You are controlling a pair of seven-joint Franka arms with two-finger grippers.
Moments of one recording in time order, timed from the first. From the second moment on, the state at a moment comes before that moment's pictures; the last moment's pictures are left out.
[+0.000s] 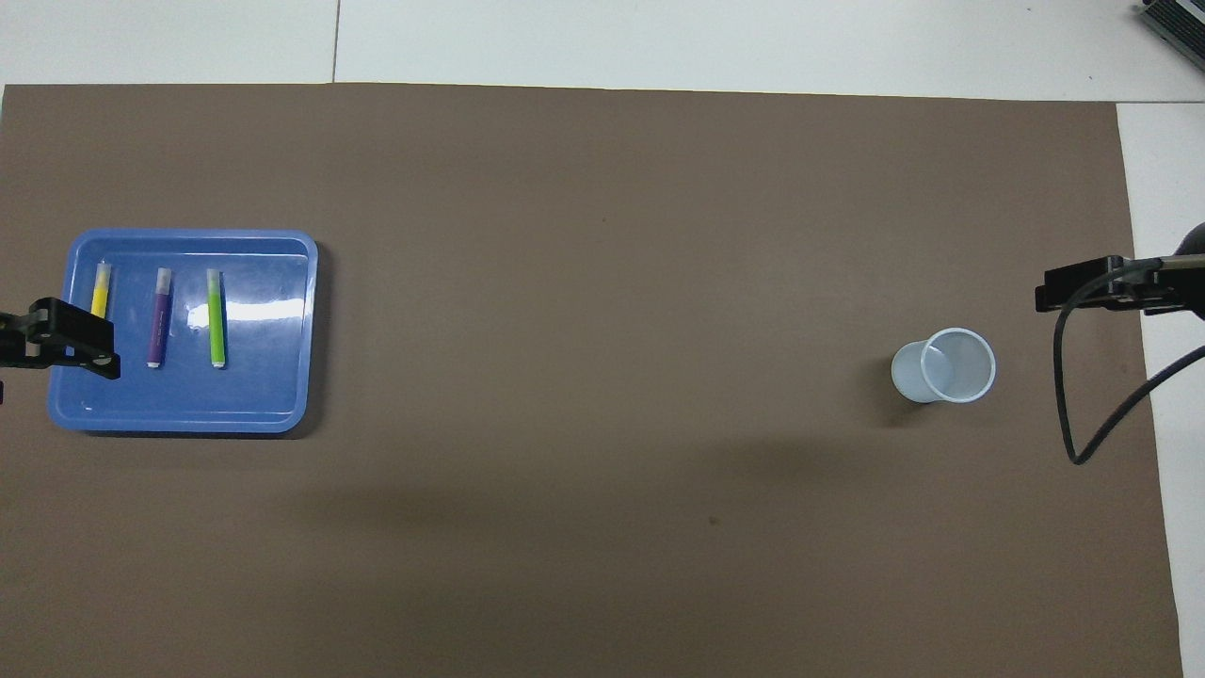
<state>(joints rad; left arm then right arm) -0.03 -0.03 0.02 -1.60 0.02 1.38 -0.19 0.01 -0.04 -0.03 -1.63 0.01 1.64 0.03</state>
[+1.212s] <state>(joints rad) 0.00 0.00 0.01 -1.52 -0.03 1.34 -0.14 0.01 -0.04 -0.03 -1.63 0.01 1.64 0.03</state>
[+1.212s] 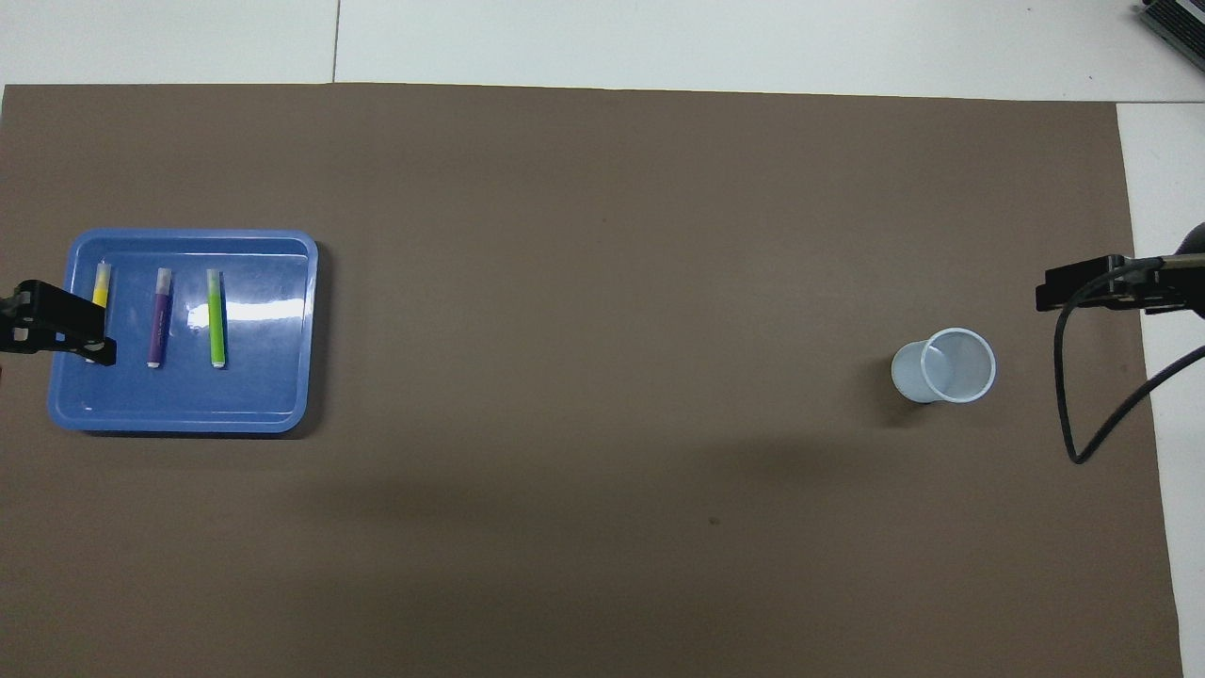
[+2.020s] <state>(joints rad) 0.00 0.00 0.01 -1.53 -0.02 1.38 -0.05 0.01 -0.04 -0.03 -1.63 0.01 1.64 0.03</state>
